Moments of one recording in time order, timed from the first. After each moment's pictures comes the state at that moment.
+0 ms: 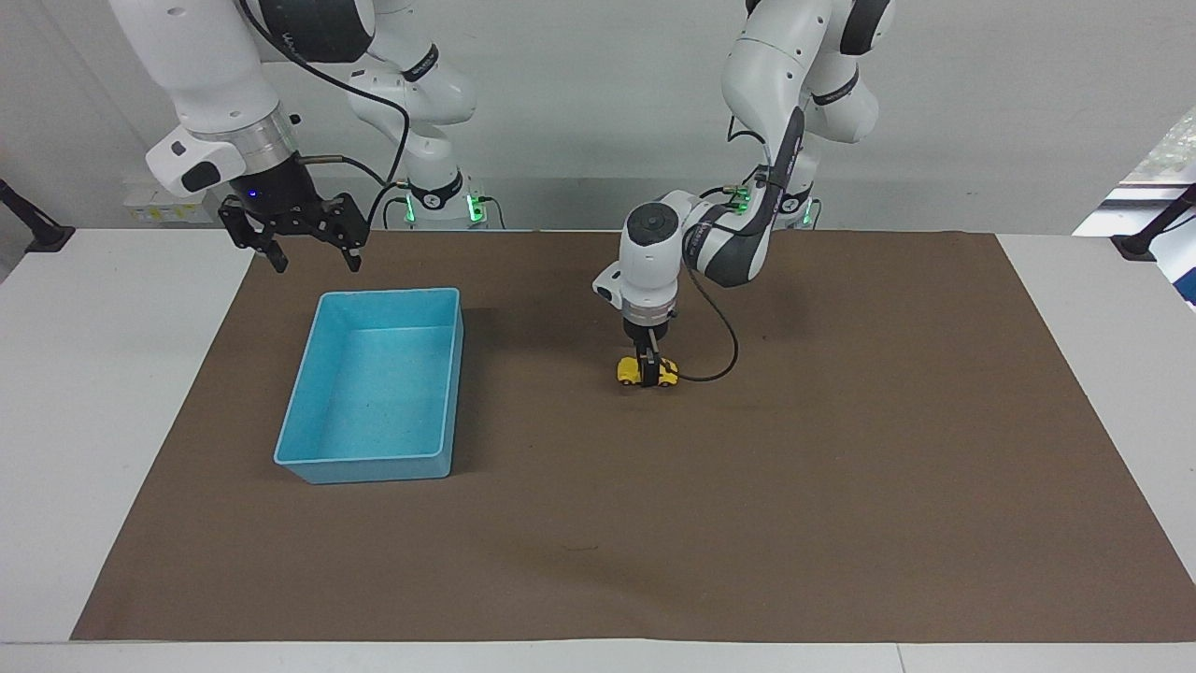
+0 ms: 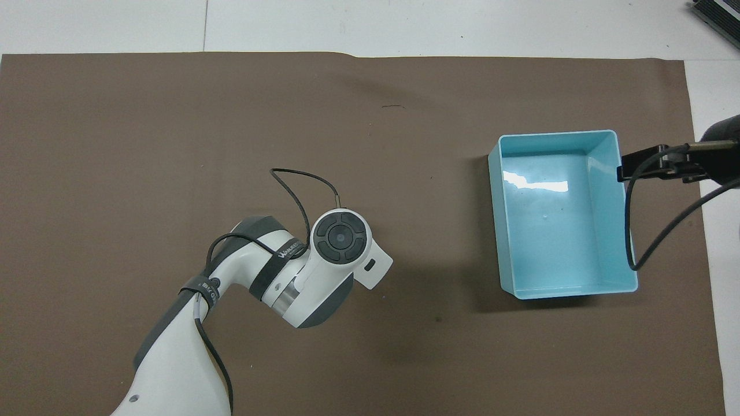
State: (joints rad) left arm -0.68 0.36 -0.04 -1.95 0.07 2.32 0.78; right arm -0.01 0.03 0.02 -1.54 0.02 1.62 0.04
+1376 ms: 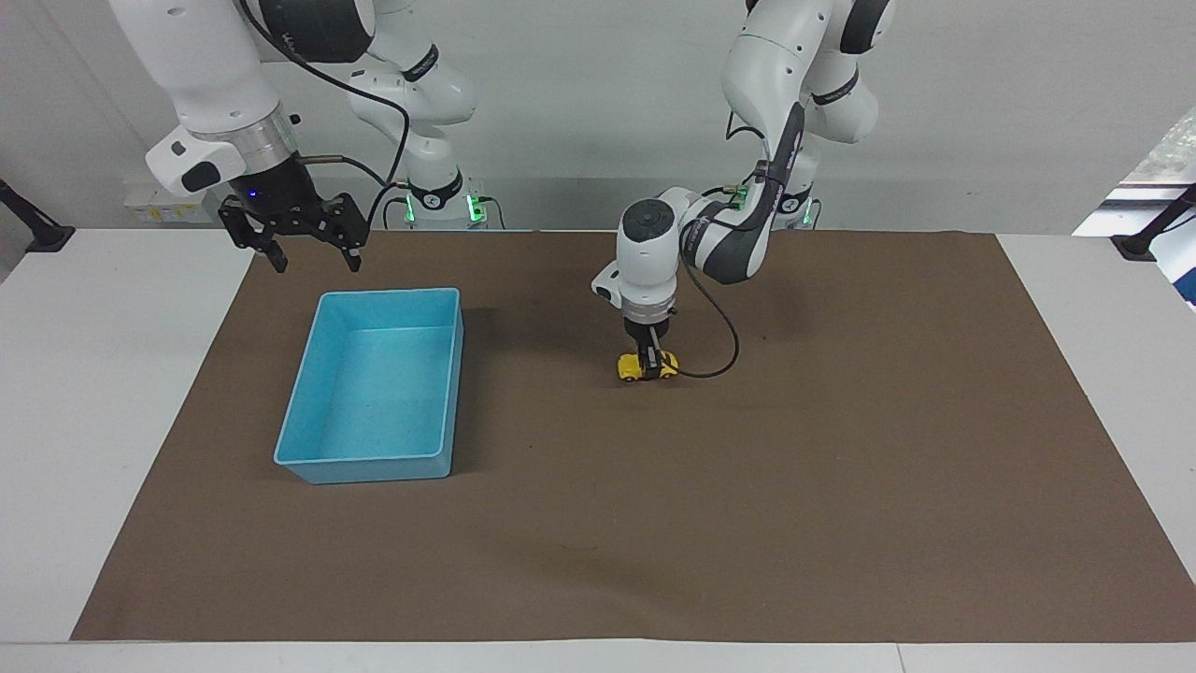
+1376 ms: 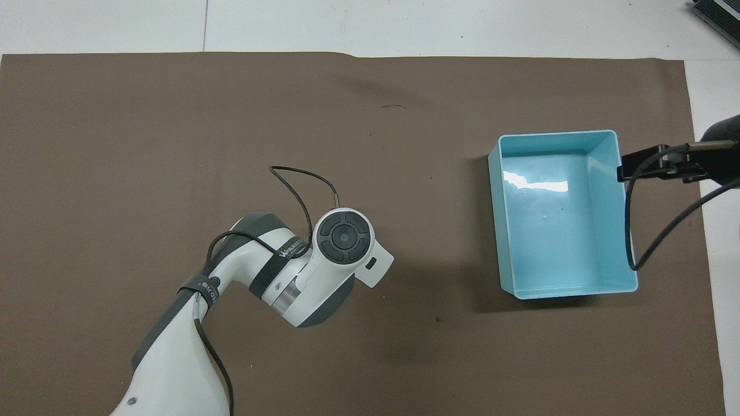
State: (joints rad) left arm -0.68 0.35 -0.03 -1.94 0.11 2.31 0.74; right arm -0.01 0.03 0.02 -1.54 0.02 1.62 0.04
